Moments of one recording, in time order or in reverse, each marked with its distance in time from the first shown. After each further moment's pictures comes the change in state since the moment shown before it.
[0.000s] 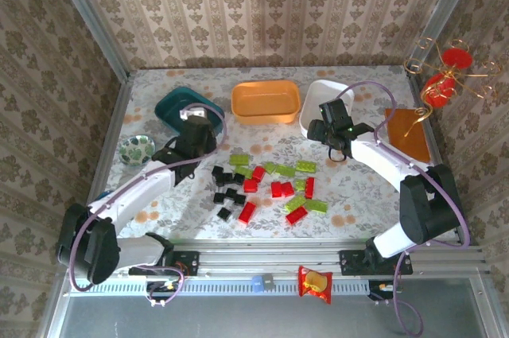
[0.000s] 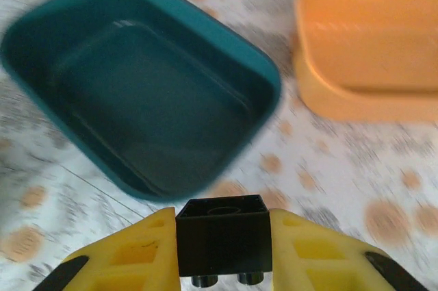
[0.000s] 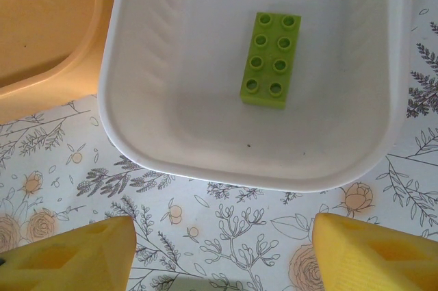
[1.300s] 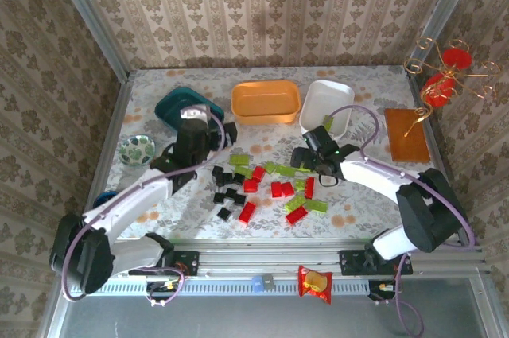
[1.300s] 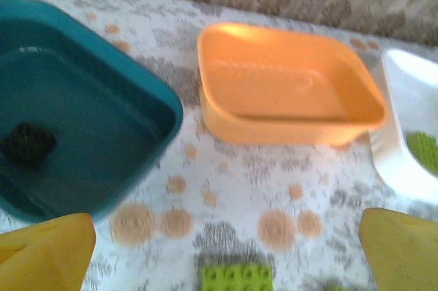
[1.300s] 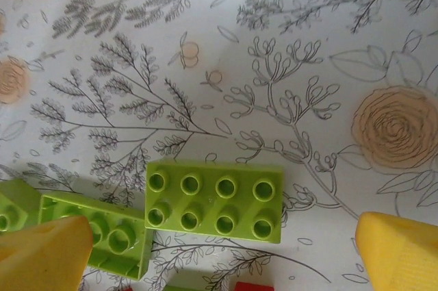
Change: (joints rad) left arm -0.103 -0.132 -0.134 0.171 0.148 -0.069; right arm 0.189 -0.015 -0.189 0.003 -0.021 0.156
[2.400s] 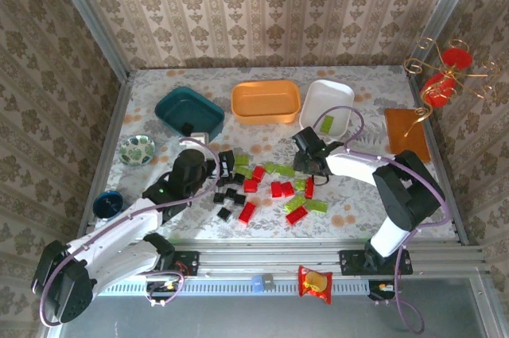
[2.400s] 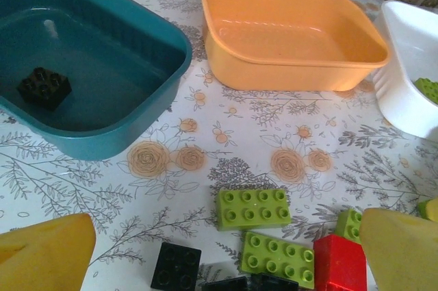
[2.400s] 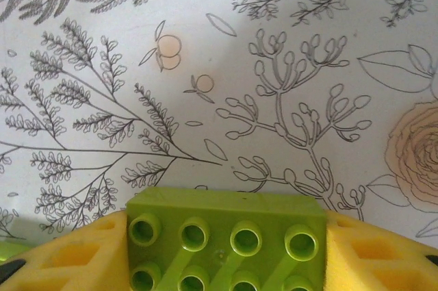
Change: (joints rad) left arm -0.083 -0.197 -0.184 -0.021 -0.079 0.001; right arm 0.001 0.146 0.058 0.018 0.035 -0.013
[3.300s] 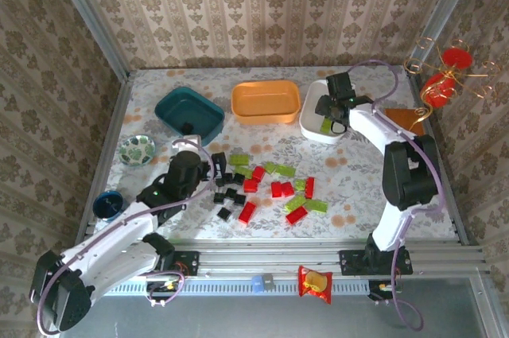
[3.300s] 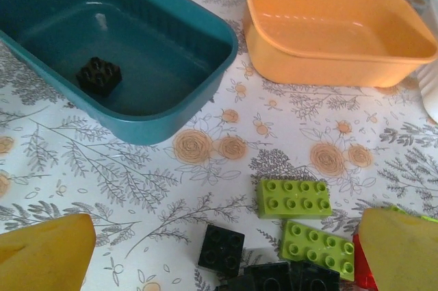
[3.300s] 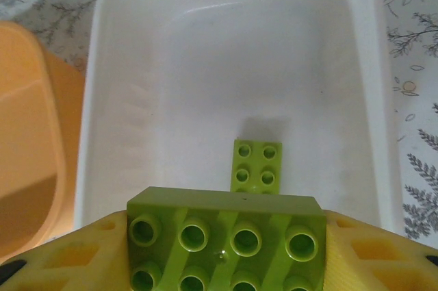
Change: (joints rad) left arm 0.028 -0.085 0.002 -0.130 -0.057 0.000; right arm -0.328 0.178 0.484 -0.079 -0.035 -0.151
